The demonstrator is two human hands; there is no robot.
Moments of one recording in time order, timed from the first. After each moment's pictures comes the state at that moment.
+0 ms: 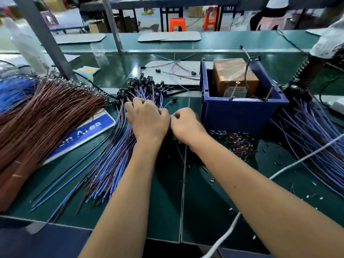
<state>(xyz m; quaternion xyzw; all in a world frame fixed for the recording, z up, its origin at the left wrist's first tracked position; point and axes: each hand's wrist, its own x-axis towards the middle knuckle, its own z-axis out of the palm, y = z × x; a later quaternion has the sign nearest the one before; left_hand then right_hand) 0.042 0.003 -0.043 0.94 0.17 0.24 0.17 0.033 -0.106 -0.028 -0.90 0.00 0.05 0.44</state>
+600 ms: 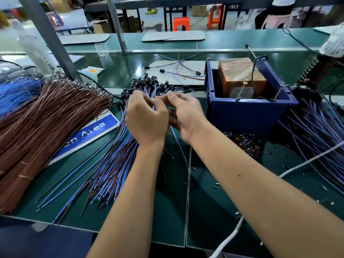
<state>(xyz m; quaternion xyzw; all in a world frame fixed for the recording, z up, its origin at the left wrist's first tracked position) 0.024 0.002 -0.027 0.81 0.18 0.43 0.35 0.035 -0.084 -0.004 -0.56 0.04 0.11 0.82</state>
